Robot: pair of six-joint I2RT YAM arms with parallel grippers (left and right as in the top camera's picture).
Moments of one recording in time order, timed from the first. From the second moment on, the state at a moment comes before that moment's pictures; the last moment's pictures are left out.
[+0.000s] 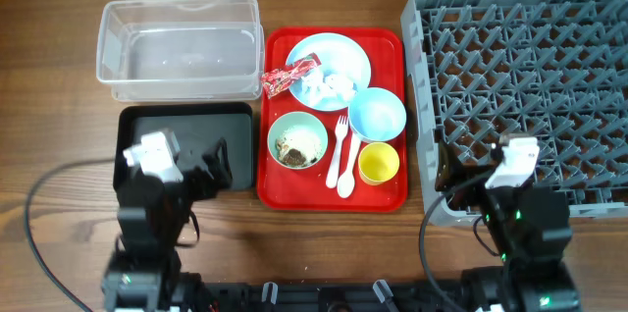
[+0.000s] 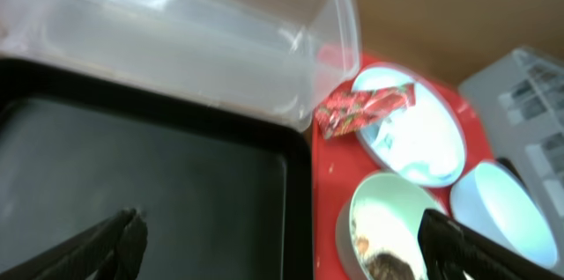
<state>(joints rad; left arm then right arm) -0.03 0.54 0.44 -0.43 0.10 -0.38 0.09 0.39 0.50 -0.53 -0.05 0.13</state>
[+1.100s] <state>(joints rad) -0.41 1.72 1.19 -0.16 0.14 0.15 0.09 0.95 0.91 -0.88 -0.10 0.15</state>
